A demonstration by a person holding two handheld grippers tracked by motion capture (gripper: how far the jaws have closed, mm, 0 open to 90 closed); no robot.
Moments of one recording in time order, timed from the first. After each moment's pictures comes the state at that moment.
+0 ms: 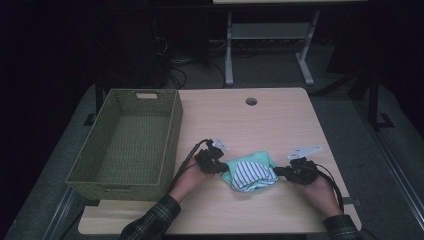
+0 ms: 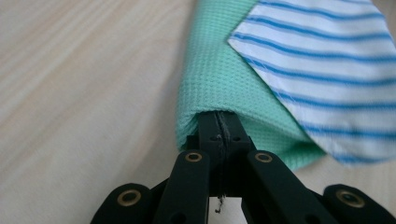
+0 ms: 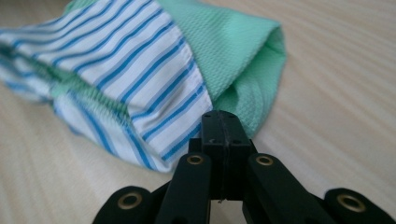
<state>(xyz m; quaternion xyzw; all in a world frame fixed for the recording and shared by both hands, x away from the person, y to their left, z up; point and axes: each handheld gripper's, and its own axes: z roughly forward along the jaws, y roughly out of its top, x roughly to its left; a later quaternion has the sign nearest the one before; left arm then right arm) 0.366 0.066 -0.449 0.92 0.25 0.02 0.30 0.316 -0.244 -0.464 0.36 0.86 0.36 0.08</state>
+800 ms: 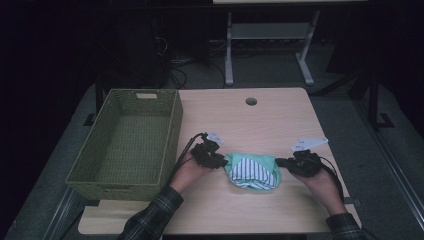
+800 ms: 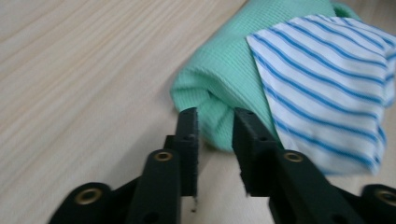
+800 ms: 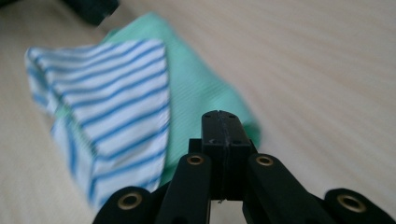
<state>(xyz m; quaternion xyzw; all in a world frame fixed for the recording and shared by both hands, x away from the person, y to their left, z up) 0.369 0.082 -0.436 0.90 0.27 0.02 0.34 0.331 -0.248 -0.437 0.36 0.84 0.39 0.11</state>
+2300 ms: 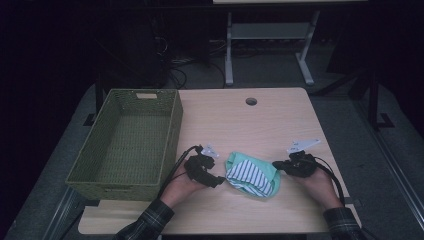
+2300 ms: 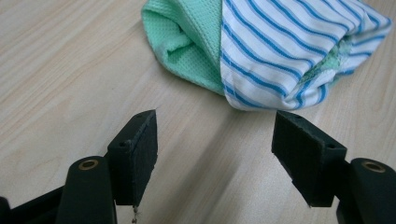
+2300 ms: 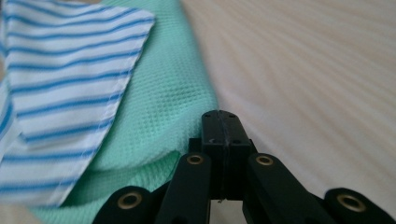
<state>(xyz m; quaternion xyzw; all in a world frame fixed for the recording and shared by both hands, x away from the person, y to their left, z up) 0.330 0.095 -0.437 0.91 0.27 0.04 0.31 0.337 -0.247 -0.462 0.34 0.86 0.37 0.08</state>
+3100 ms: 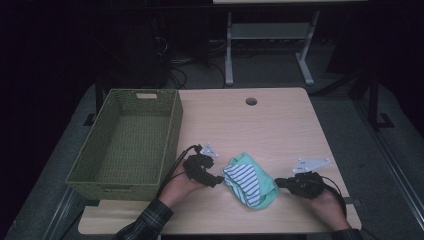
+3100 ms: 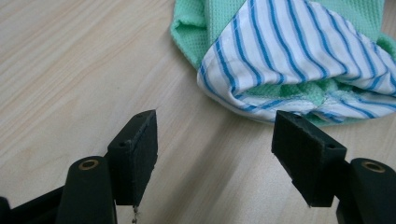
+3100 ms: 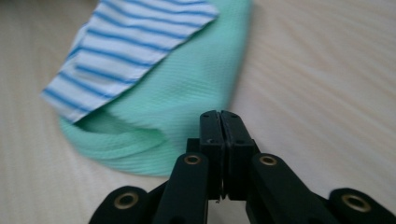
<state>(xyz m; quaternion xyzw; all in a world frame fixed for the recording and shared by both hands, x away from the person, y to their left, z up) 0.330 0.097 -0.432 0.91 0.26 0.04 0.31 0.282 -0.251 -0.461 0.33 0.86 0.39 0.08</state>
